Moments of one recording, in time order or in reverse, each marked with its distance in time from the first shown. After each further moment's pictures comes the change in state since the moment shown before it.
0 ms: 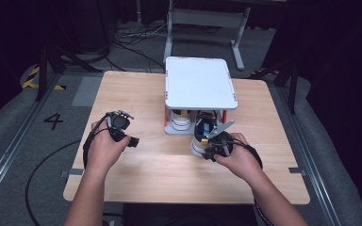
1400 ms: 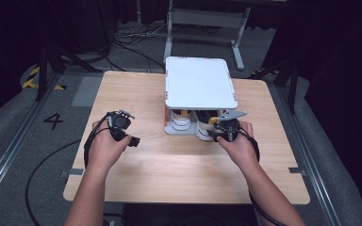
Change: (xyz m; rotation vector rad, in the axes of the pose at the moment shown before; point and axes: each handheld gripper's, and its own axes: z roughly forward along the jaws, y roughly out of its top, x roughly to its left) left arm 0.001 0.002 0.003 0.005 -0.004 0.001; right arm -0.046 0.004 0.000 -0.233 -0.271 0.116
